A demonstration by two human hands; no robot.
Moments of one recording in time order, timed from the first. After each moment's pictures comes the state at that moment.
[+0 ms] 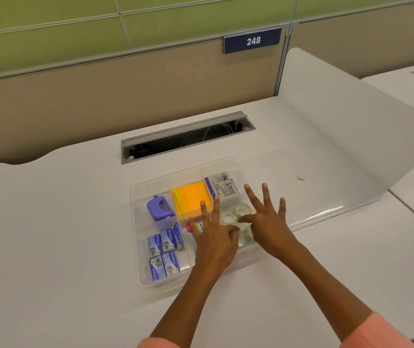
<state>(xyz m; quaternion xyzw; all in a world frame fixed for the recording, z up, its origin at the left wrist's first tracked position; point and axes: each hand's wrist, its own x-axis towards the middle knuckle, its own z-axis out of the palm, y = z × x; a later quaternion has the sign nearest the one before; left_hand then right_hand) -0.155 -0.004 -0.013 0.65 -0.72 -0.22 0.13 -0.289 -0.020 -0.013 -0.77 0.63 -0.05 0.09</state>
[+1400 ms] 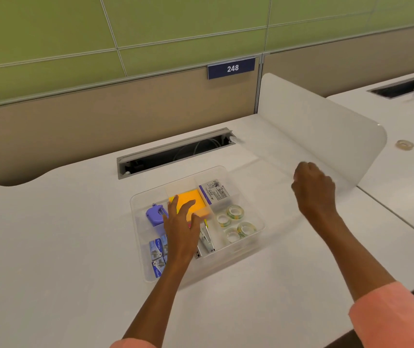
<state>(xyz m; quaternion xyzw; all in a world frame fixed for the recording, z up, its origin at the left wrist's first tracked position) -0.098 0.002 0.023 0.63 -0.61 -0.26 0.40 -0.356 0.002 0.079 -0.58 0.77 -0.25 -0.08</state>
